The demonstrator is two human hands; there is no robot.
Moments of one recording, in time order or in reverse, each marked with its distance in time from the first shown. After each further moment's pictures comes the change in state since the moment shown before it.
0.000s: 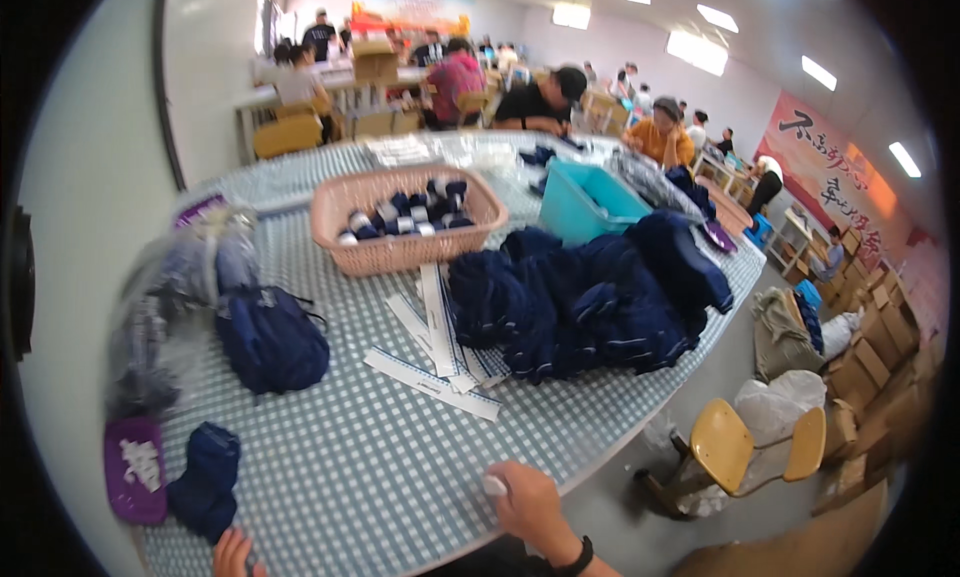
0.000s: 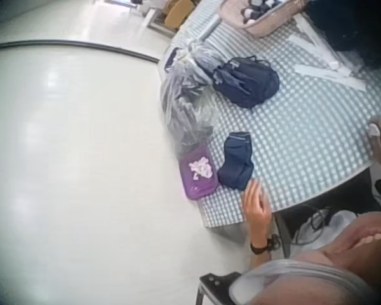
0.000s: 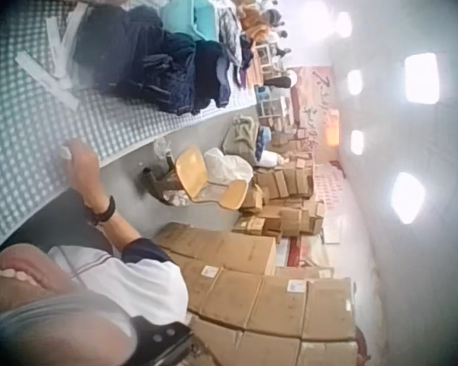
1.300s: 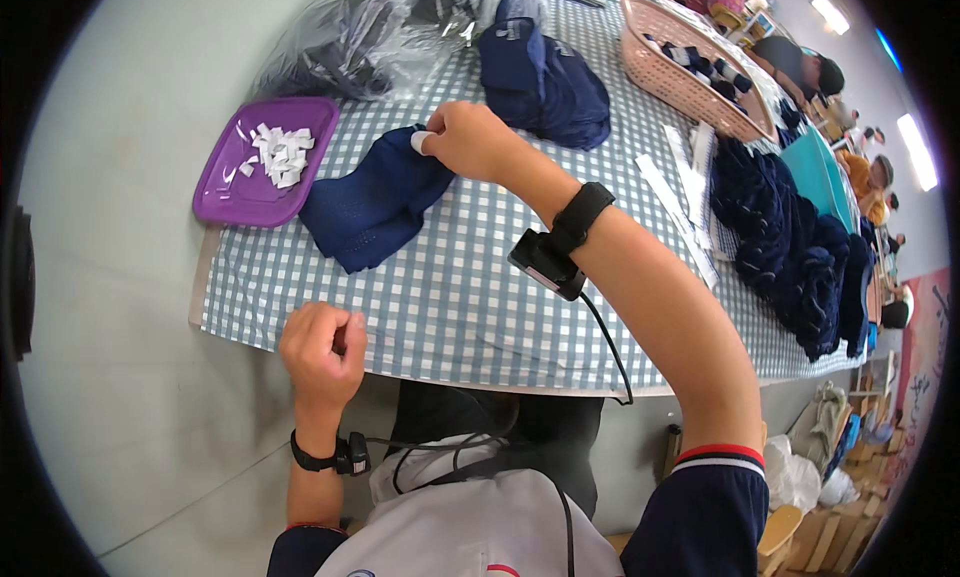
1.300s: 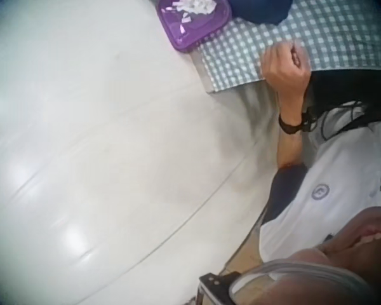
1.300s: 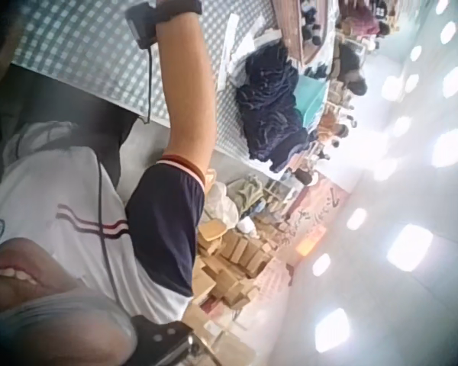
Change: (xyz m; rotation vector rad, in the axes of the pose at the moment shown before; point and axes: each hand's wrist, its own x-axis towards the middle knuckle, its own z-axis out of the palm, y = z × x) left_hand -0.043 -0.042 -0.001 -0.046 0.366 -0.154; right_hand 0.150 -0.246 0.234 0.111 -0.854 -0.378
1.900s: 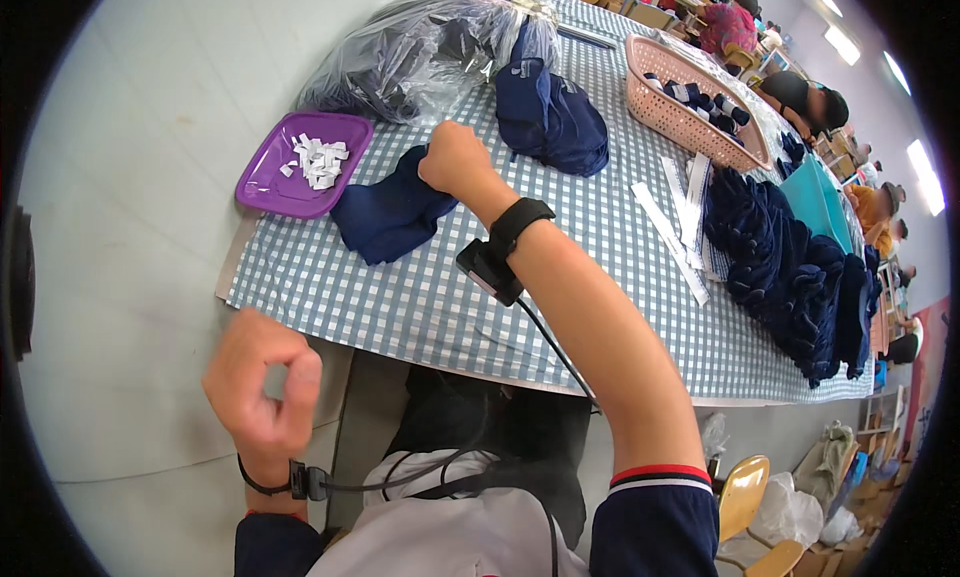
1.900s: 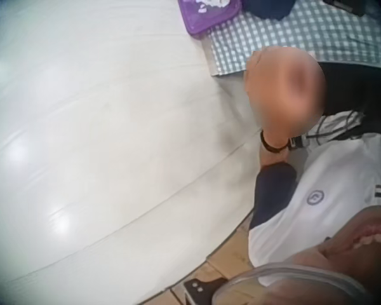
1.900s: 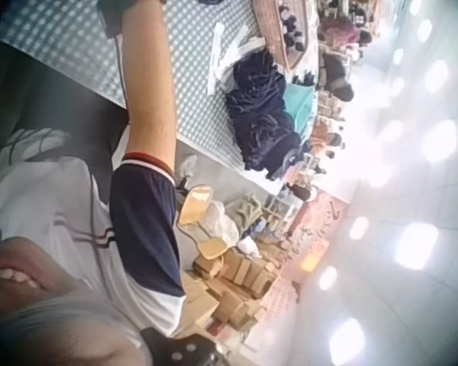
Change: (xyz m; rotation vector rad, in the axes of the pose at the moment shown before) left_hand 0.040 0.090 -0.106 -0.146 0.067 0.197; right_hand 0.021 -0.025 0.023 -0.144 0.104 0.078
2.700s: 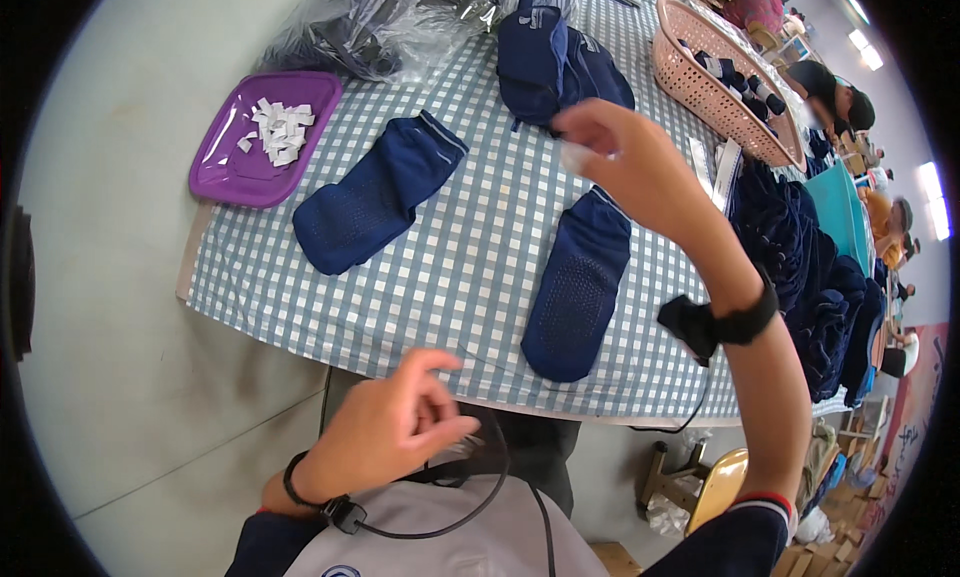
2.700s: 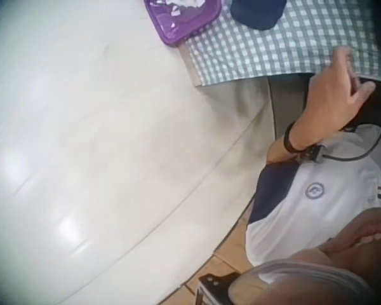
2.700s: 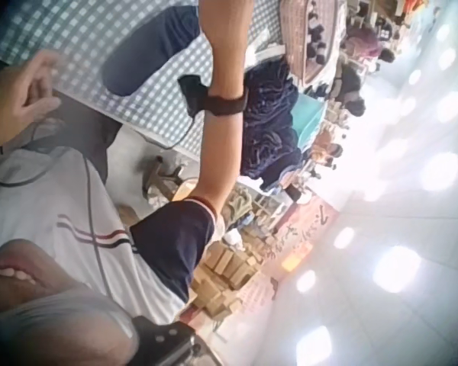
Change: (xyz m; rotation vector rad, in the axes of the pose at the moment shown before) left_hand -0.025 0.007 0.096 -0.525 -0.873 -0.783; right_hand -0.086 0.098 -0.127 0.092 -0.092 -0.151
